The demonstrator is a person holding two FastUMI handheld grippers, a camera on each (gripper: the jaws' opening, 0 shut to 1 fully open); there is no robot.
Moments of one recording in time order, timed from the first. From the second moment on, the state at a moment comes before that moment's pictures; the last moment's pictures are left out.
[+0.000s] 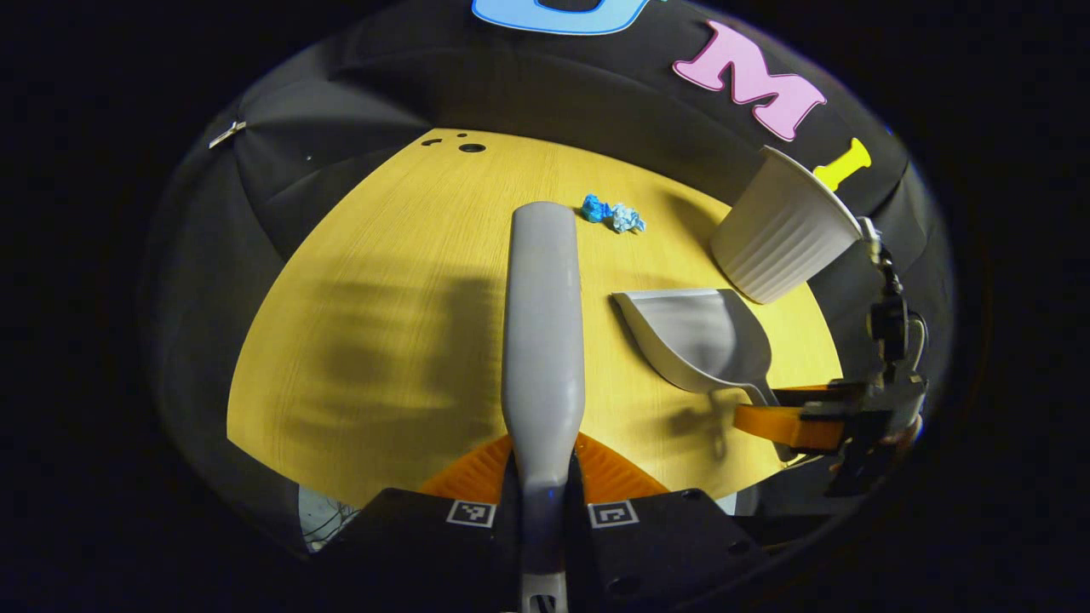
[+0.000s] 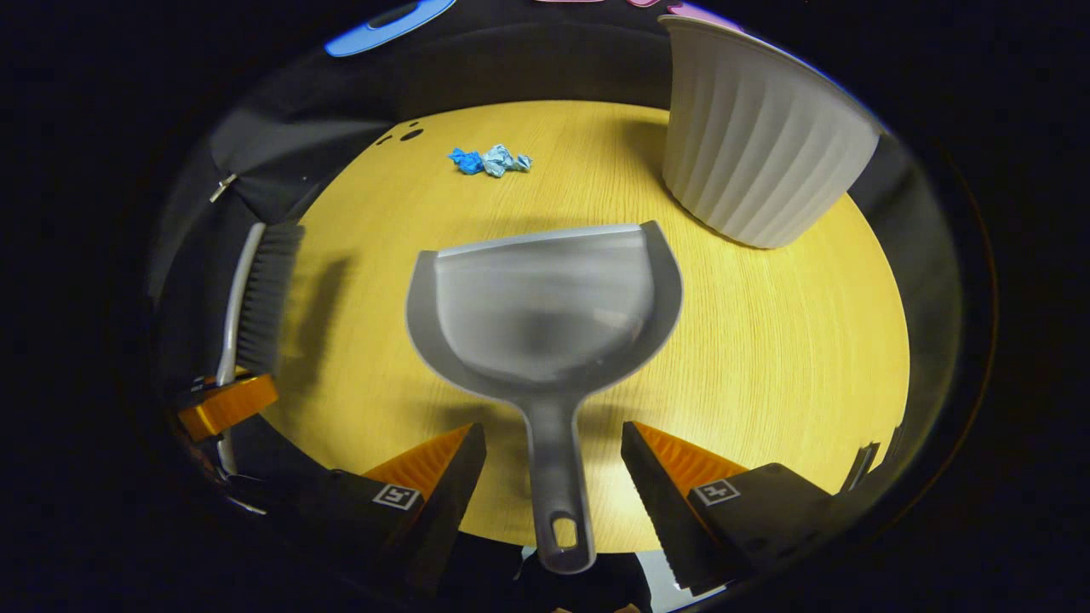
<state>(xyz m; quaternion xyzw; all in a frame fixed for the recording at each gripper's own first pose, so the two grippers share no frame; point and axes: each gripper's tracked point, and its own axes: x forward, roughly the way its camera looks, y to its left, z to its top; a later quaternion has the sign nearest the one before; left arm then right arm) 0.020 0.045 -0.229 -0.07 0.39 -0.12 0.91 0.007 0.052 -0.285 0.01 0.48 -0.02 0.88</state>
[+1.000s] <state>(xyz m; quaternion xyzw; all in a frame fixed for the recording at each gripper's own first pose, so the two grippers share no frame) 0.057 0.047 -0.217 -0.06 0.40 -0.07 0.91 0.017 0.046 -0.318 -0.02 0.53 0.01 0.85</state>
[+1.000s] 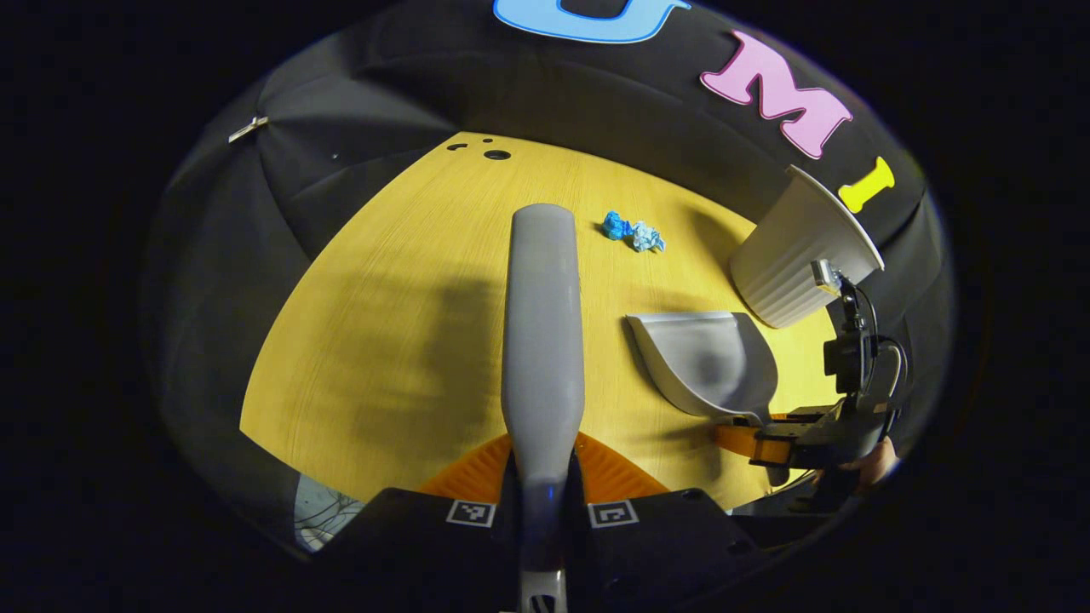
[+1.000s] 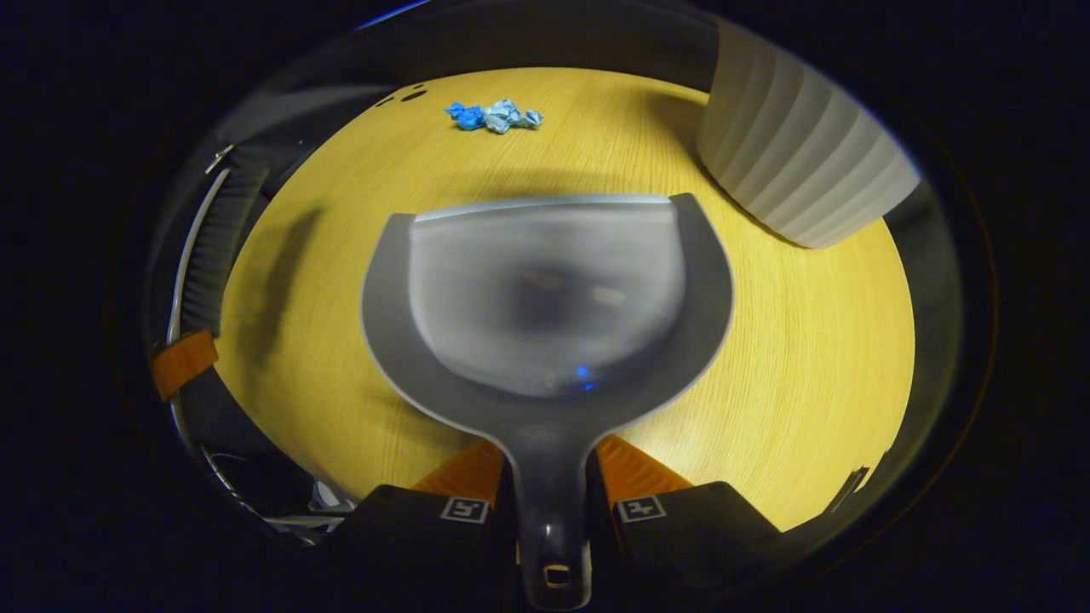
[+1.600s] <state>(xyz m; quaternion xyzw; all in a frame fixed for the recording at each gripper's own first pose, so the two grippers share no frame) 0.232 0.055 -0.207 0.11 0.42 -0.10 0.90 -0.013 -0.003 -0.292 -0.06 0.55 0.12 0.83</state>
